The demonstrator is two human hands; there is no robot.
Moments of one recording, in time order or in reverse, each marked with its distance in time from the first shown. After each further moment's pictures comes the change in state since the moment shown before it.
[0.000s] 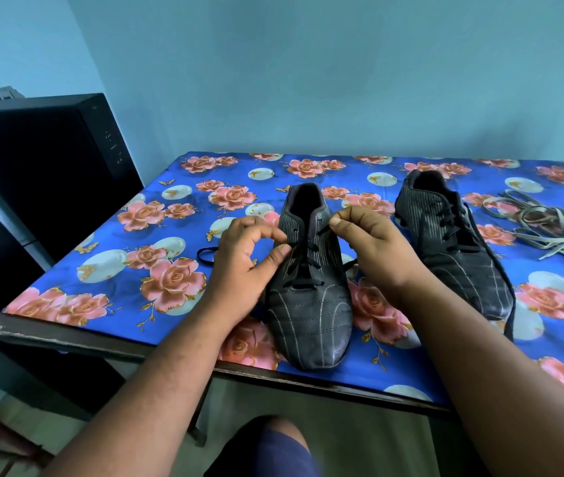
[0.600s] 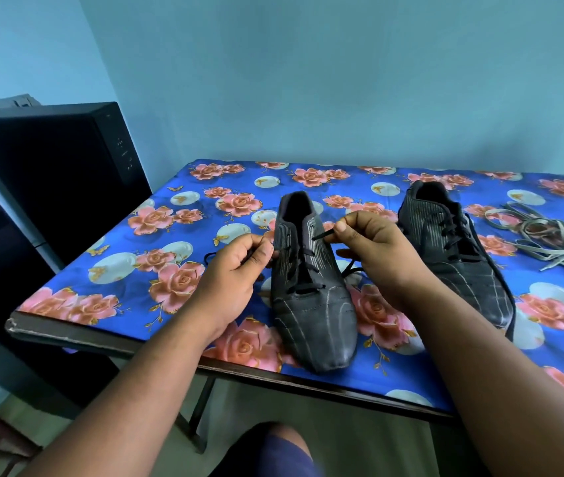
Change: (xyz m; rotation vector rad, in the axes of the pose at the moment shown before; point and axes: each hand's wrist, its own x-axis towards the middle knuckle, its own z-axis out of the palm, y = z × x) left_hand -0.009 0.016 -0.021 -0.334 -0.089 -0.298; right_hand 0.007 0.003 -0.003 0.022 0.010 0.010
